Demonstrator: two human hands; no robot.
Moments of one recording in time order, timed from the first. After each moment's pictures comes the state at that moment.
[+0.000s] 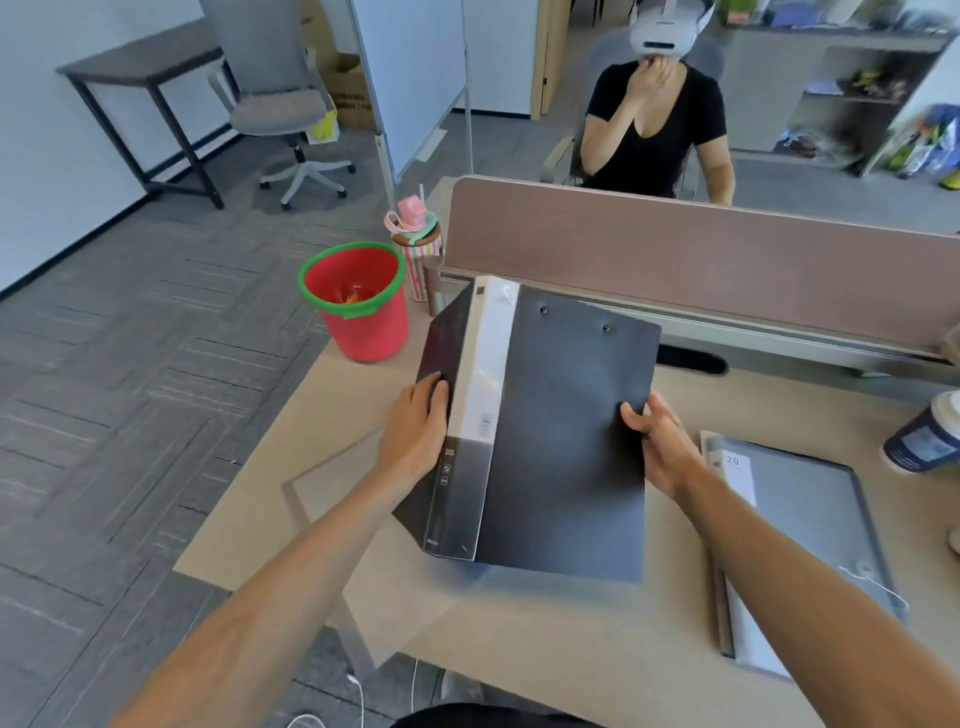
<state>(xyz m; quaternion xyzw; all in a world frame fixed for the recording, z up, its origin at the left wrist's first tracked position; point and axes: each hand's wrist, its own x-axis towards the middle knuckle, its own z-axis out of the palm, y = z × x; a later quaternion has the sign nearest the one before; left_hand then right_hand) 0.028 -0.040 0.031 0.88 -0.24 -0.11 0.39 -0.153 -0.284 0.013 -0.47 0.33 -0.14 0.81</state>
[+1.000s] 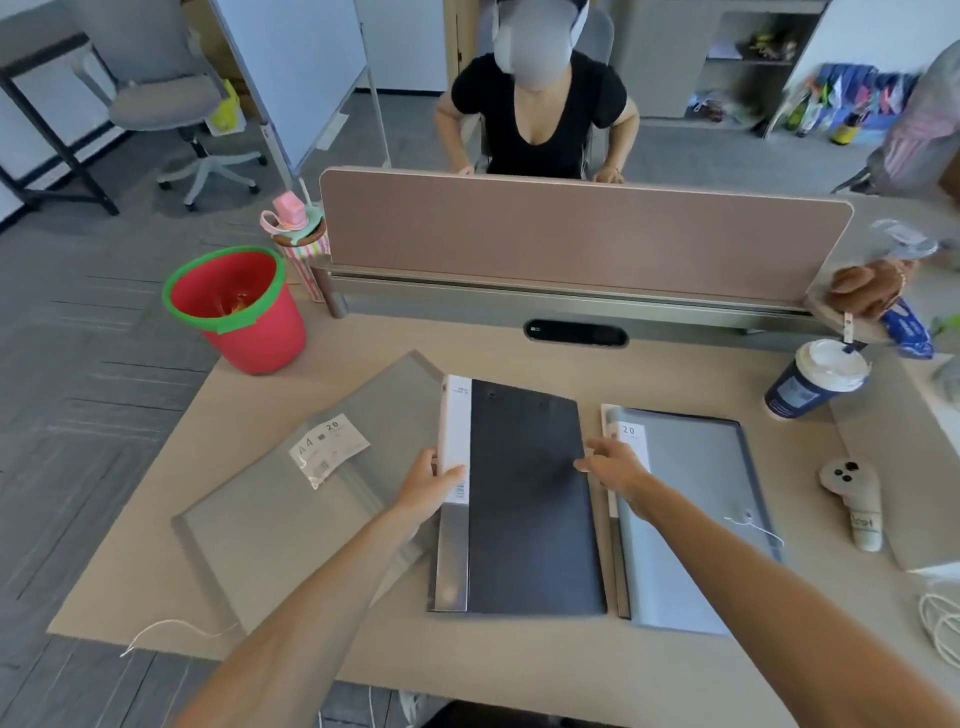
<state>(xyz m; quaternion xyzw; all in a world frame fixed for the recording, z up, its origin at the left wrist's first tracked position) -0.069 -0.136 -0.050 0.82 -0.11 -0.40 0.41 -0.243 -0.340 -0.030 -0.65 0.50 0.04 0.57</state>
